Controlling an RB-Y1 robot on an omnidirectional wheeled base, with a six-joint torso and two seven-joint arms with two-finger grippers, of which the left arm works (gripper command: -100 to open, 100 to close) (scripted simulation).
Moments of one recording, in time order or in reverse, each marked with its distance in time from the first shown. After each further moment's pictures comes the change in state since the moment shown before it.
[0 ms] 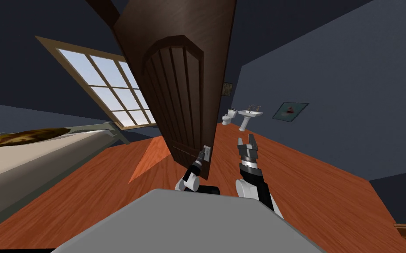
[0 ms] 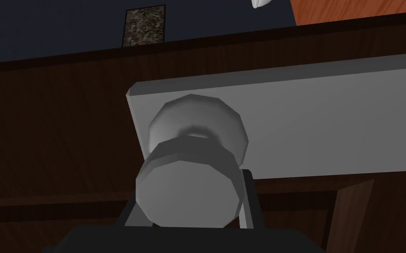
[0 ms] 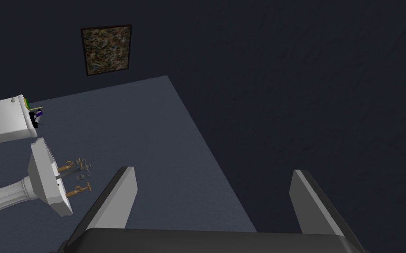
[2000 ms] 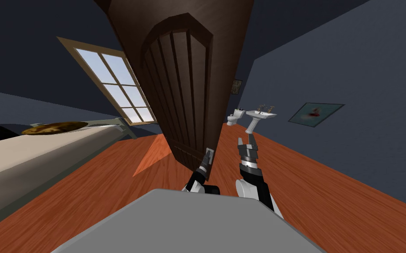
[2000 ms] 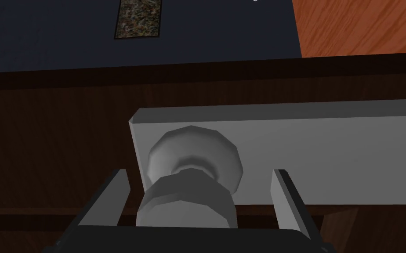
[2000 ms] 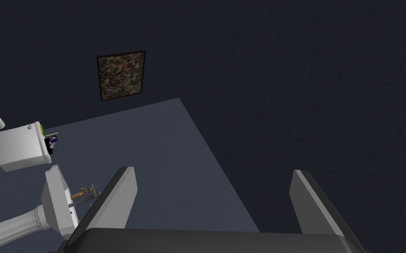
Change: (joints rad) arm 0.087 -0.038 -0.124 -0.038 0.035 -0.050 -0.078
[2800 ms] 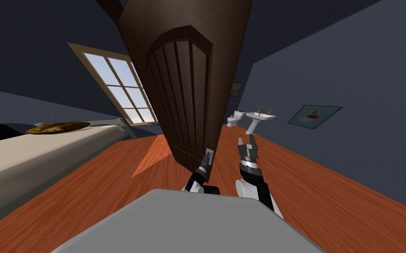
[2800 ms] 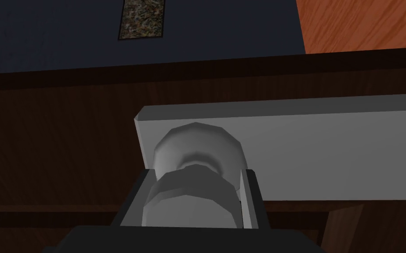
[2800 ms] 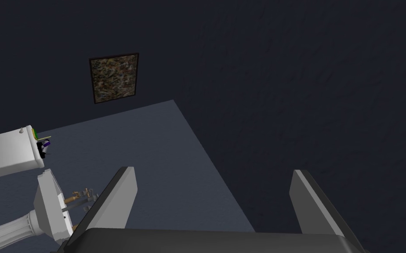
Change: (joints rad) arm 0.000 0.014 -0.003 0.006 0.002 0.001 0.000
